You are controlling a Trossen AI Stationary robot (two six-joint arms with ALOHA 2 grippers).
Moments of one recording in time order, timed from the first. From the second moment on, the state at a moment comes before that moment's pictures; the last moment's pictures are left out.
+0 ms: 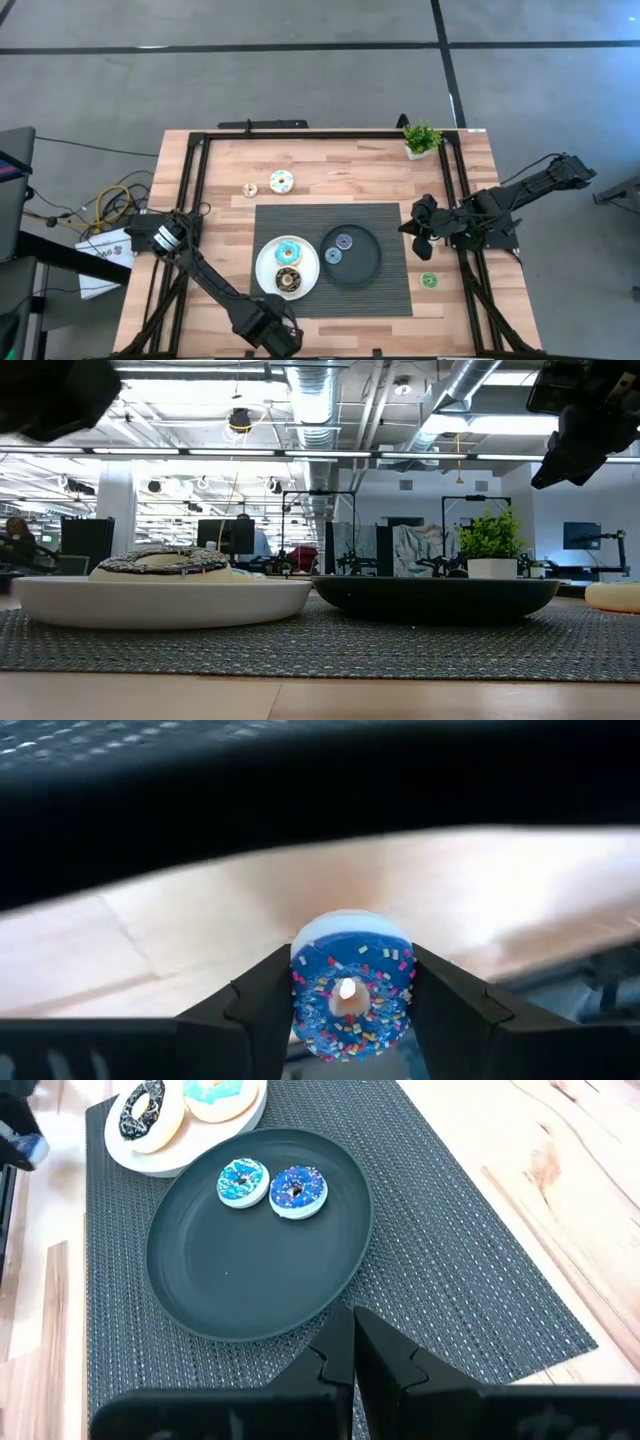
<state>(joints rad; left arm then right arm) -0.72 2.10 1.55 -0.80 0.07 -2.02 0.38 0.75 0.53 -0.62 0.31 0.62</state>
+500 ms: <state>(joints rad) -0.44 2.09 1.75 -1.16 0.04 -1.32 0.38 0.75 0.53 -0.61 0.31 0.62</state>
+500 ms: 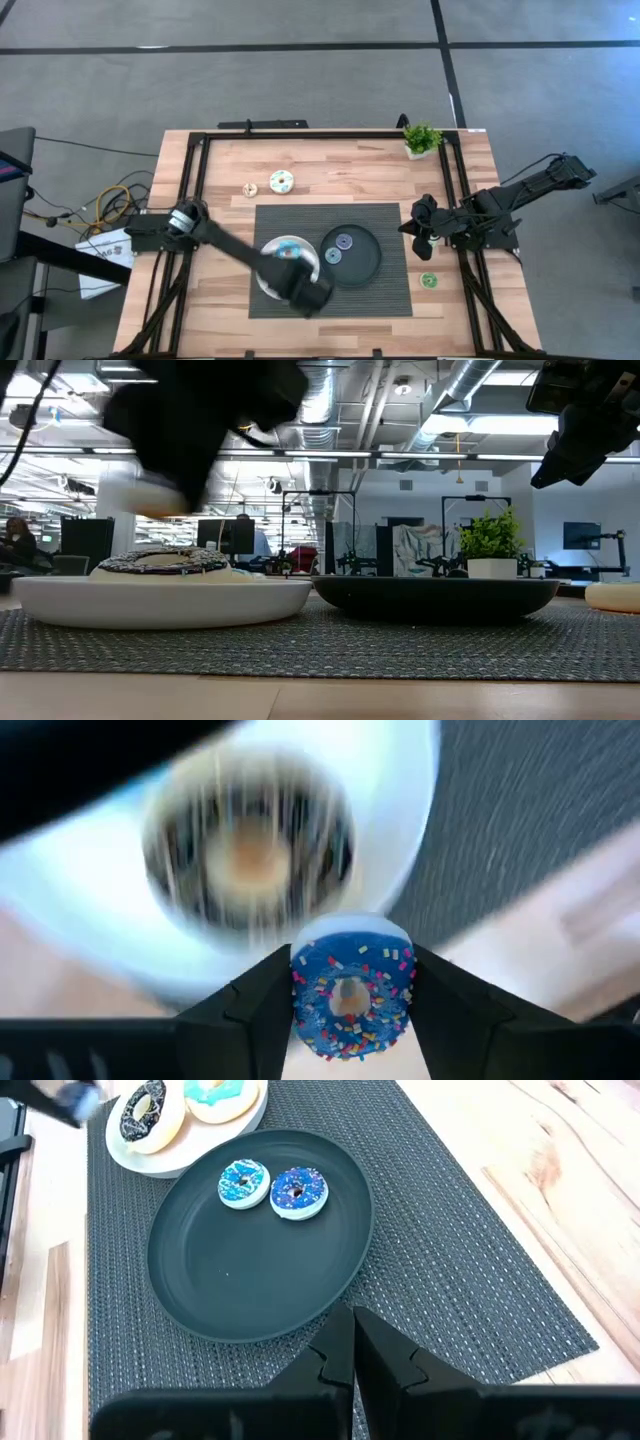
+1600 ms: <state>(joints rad) -0.08 2.21 1.83 -0.82 -0.01 -0.84 0.38 0.75 0.53 -0.63 0.32 0.68</state>
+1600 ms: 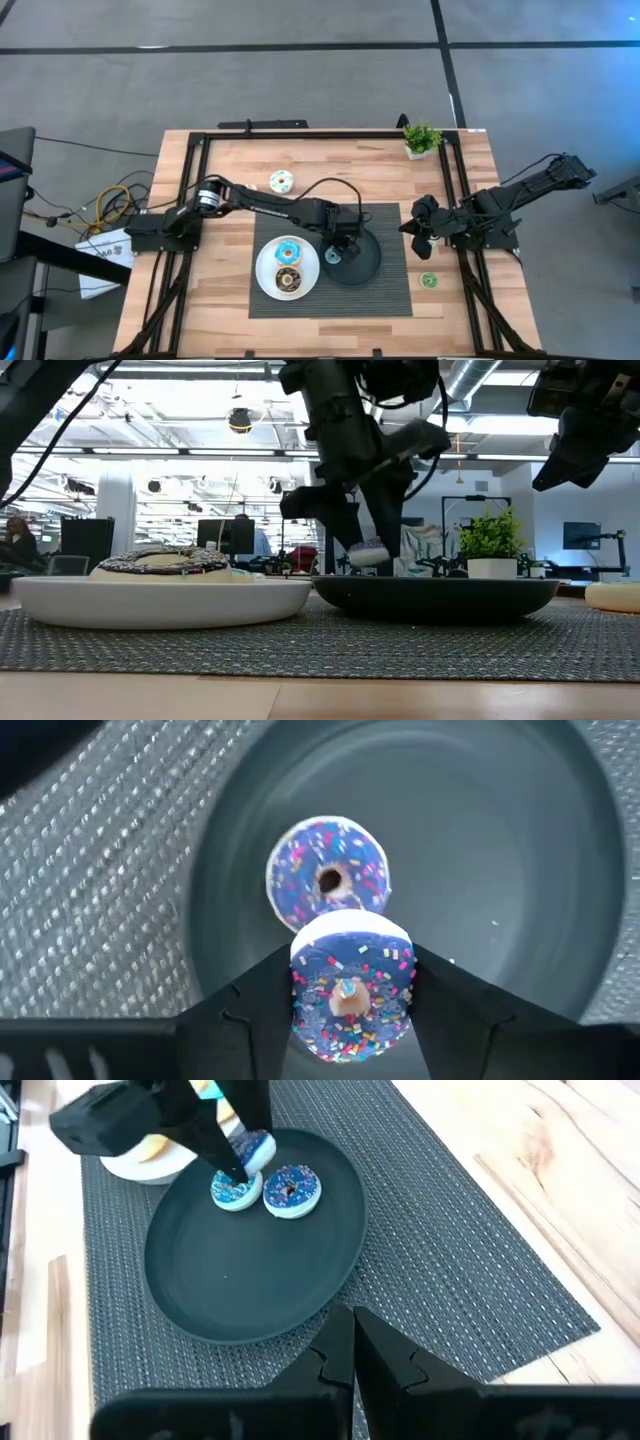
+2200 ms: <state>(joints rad) -0.08 2.21 1.83 -0.85 -0.01 -0.89 0.38 0.75 0.53 -0.63 0.32 0.70</state>
